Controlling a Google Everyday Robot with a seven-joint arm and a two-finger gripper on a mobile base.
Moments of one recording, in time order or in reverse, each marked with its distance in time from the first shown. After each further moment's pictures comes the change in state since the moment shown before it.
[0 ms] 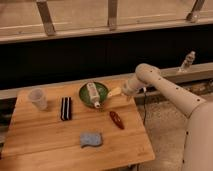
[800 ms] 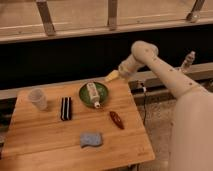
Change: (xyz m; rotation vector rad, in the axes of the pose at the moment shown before) arm -0.081 0.072 -0.068 0.064 -0.015 -0.224
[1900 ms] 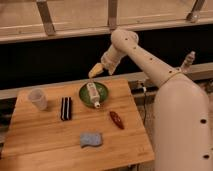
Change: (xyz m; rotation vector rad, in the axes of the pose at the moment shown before) arm -0.030 0.073 0.016 0.011 0.010 -0.161
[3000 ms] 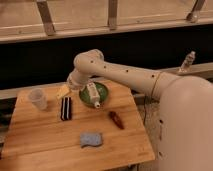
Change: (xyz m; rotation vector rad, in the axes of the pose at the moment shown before) arm 0.032 0.176 0.078 -0.042 -0.014 -0.169
